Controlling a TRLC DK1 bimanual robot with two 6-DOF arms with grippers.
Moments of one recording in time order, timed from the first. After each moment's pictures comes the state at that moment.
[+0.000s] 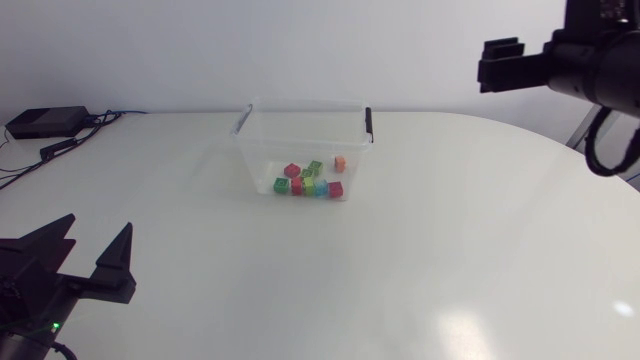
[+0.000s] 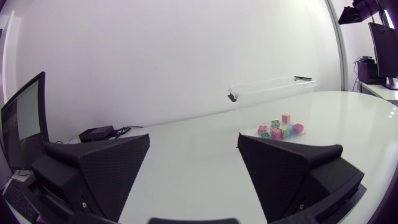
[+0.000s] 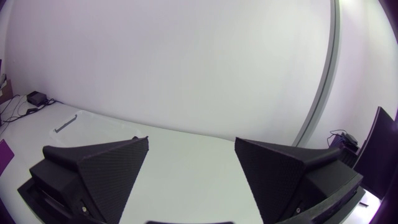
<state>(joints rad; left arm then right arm) -0.01 0.06 0.04 -0.03 0.01 0.21 0.30 1.07 1.03 -0.19 0.34 -0.10</state>
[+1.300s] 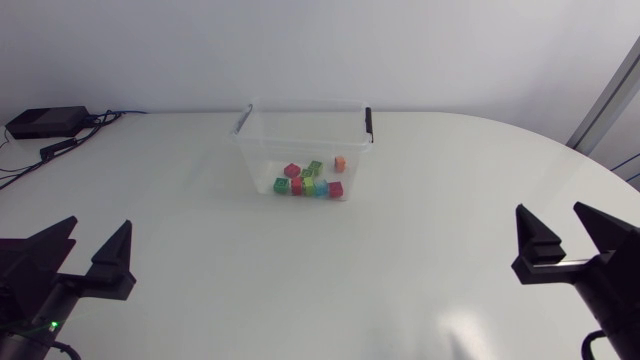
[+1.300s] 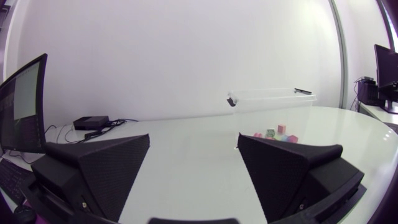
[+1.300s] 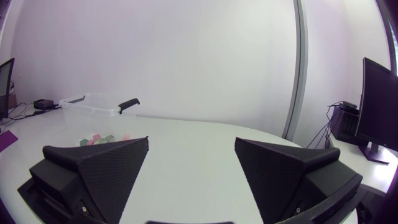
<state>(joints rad) -0.01 0.06 0.04 -0.03 0.01 0.08 0.07 0.14 0.15 -0.08 0.09 -0.05</state>
